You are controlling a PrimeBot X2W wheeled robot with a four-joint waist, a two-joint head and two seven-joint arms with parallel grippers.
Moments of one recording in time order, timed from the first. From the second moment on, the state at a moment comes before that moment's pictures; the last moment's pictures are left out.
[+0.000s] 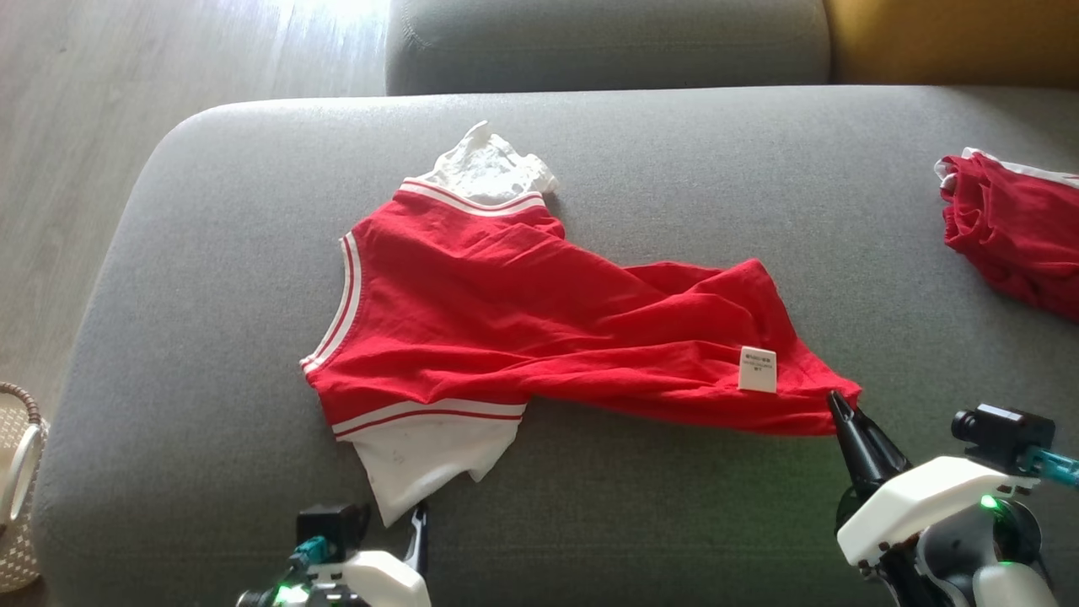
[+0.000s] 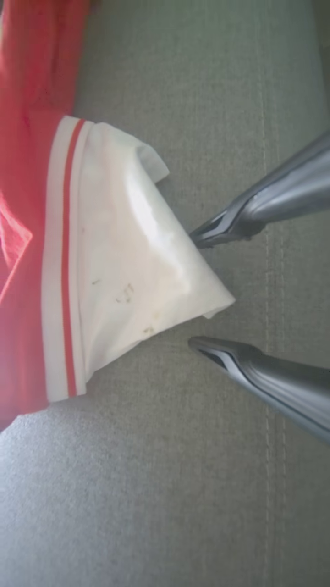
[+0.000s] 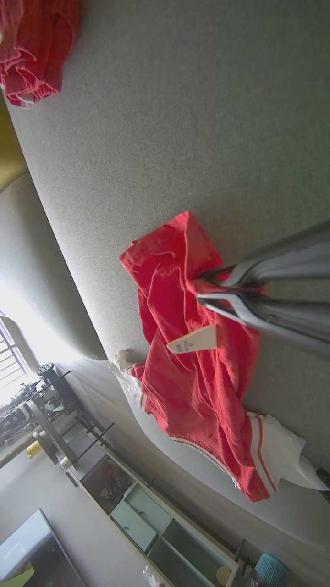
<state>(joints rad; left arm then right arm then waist) -0.12 0.05 -0.46 0.76 -0.40 0.09 -0.25 0.07 -0.04 -0.05 0.02 0.50 0.13 0.21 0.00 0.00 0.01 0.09</state>
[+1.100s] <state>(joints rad) -0.10 0.15 -0.24 0.01 -0.75 -0.10 -0.03 -0.16 -0.10 -0.08 0.07 0.36 0.13 0.12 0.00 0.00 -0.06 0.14</state>
